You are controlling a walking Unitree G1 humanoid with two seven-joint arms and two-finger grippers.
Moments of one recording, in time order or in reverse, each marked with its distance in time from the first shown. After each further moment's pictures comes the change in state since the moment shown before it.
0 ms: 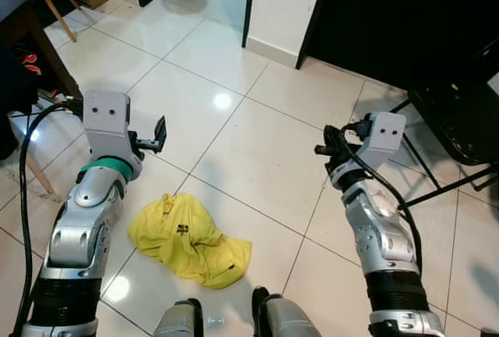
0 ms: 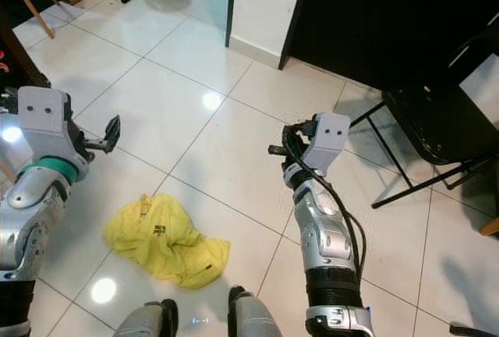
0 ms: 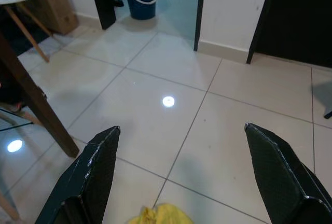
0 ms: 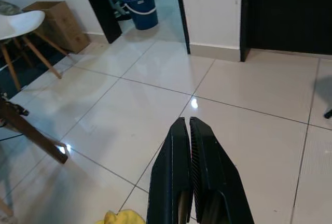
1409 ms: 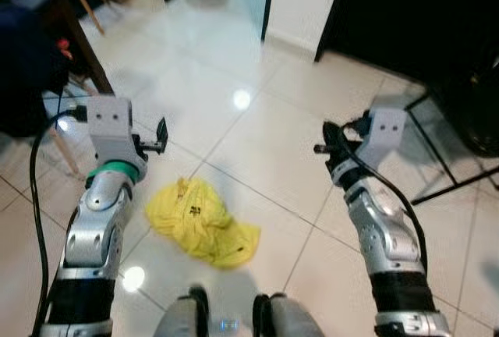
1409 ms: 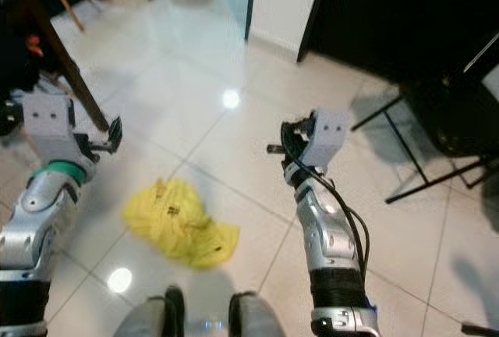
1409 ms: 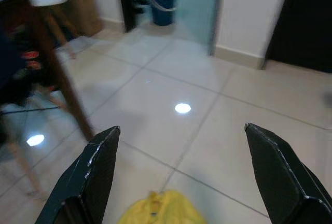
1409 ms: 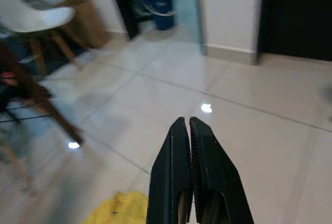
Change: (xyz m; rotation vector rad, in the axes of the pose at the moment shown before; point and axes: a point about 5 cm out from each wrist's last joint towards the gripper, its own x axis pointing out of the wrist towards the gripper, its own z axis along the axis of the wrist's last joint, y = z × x) left arm 0.005 -0.008 0.002 -0.026 -0.052 0.005; right arm 0.000 0.001 0.008 -0.039 -0.024 0.030
